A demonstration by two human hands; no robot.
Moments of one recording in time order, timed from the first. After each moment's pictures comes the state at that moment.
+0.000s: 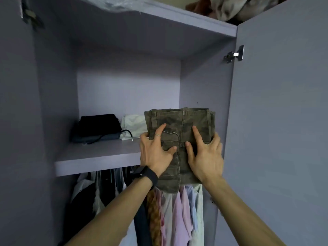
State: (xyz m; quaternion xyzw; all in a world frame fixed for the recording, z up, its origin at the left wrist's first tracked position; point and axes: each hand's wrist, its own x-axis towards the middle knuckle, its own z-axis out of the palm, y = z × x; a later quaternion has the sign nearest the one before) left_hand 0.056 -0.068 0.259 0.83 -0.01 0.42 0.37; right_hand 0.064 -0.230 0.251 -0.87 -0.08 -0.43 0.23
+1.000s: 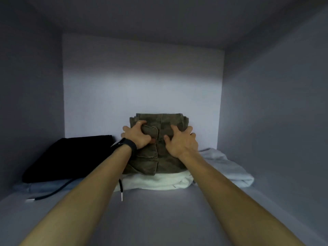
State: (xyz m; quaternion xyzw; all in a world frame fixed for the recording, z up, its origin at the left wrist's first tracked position) left_hand 0.447 0.129 0.363 0.88 0.21 0.27 0.33; right_hand 0.508 -0.028 0.348 -0.92 -0.21 -0.24 0.22
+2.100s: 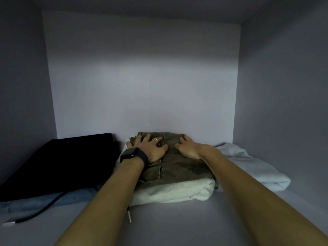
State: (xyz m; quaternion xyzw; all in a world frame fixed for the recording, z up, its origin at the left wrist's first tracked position) left_hand 0.527 0.166 0.308 0.97 0.18 0.10 0.09; right_hand 0.609 0.002 0.318 -0.94 -0.28 0.06 0.17
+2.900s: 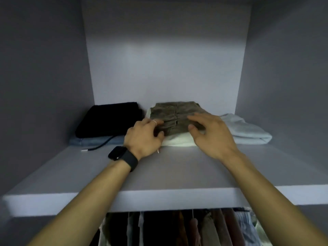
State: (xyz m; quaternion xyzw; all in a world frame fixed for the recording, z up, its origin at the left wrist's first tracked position) left_hand 0.312 0.127 0.280 0.94 0.10 0.30 0.11; right_hand 0.389 -0.081 0.288 -0.81 -0.37 -0.30 0.34
